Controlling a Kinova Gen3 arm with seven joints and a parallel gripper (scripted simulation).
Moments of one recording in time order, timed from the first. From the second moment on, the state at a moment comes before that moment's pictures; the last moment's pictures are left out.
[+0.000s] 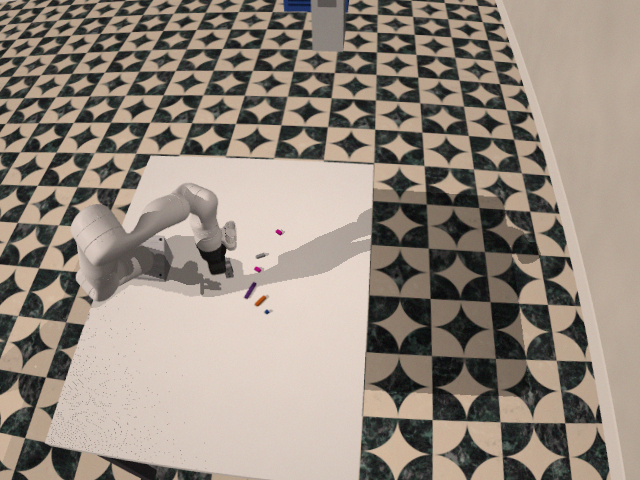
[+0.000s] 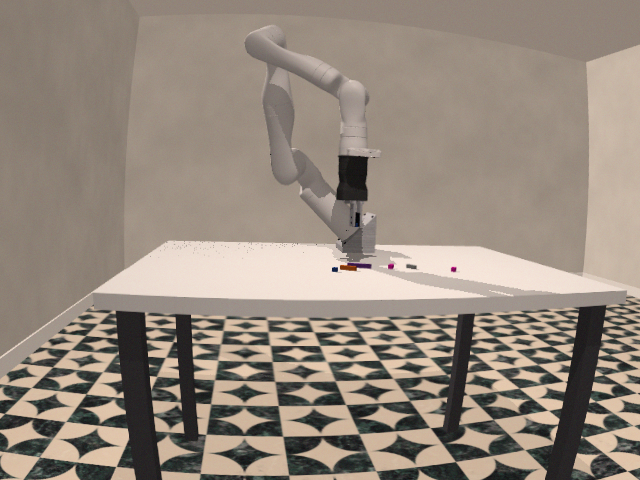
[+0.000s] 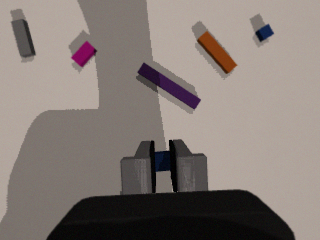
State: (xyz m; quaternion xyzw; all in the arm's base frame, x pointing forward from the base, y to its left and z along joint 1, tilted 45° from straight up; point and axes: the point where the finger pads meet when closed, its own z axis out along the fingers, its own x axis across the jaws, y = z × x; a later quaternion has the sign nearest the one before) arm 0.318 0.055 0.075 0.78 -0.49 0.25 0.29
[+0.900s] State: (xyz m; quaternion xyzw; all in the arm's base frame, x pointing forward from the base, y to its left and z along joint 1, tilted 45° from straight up) arm 0.342 0.089 0.058 0.86 -0.34 0.21 0.32
